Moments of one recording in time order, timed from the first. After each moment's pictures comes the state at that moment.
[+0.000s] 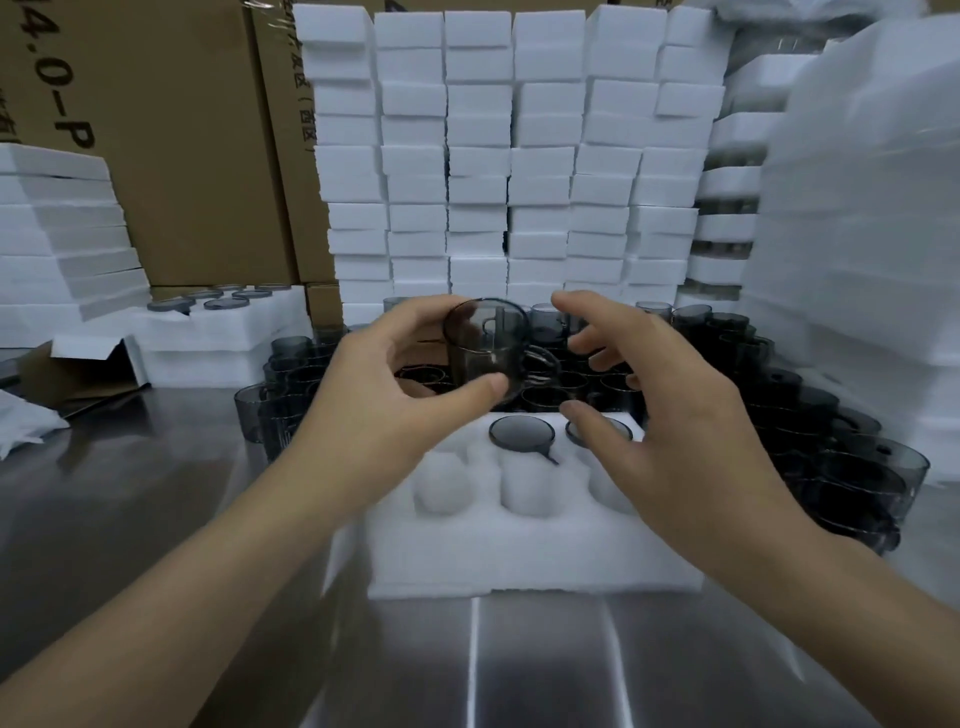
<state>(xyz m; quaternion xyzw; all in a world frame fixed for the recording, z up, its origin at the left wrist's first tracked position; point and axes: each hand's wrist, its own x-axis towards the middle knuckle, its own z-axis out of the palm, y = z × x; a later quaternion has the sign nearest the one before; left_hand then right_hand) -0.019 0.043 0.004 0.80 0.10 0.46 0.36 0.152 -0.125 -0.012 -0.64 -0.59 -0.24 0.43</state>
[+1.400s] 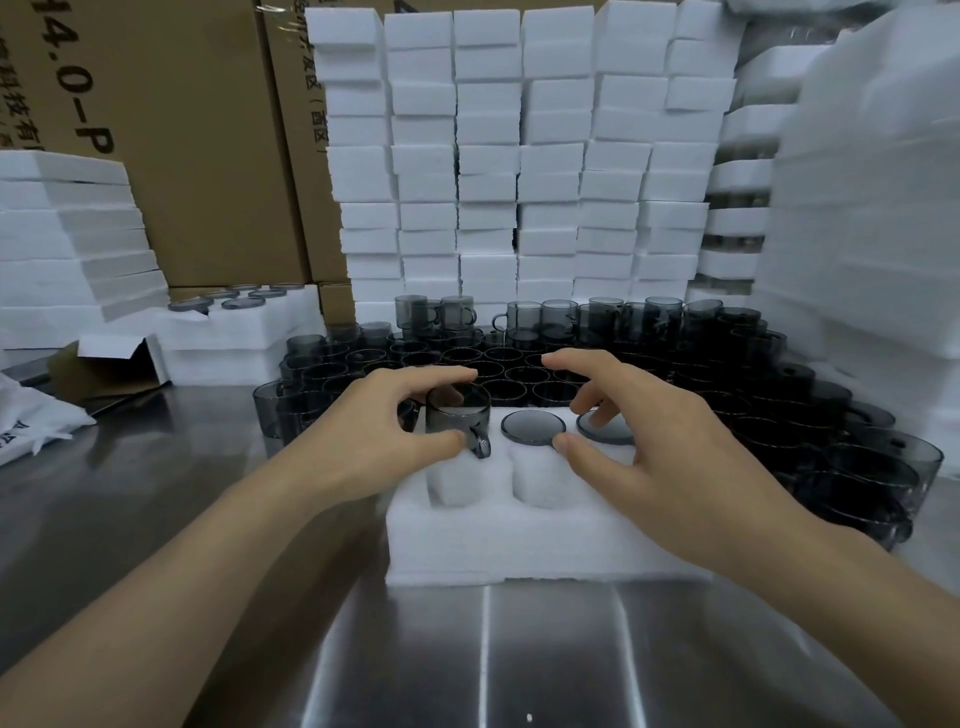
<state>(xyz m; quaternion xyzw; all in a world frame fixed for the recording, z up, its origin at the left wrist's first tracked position) -0.027 0.098 -0.017 0.91 0.20 0.26 0.27 0.160 -0.123 -0.025 -0.72 -0.59 -0.12 0.34</state>
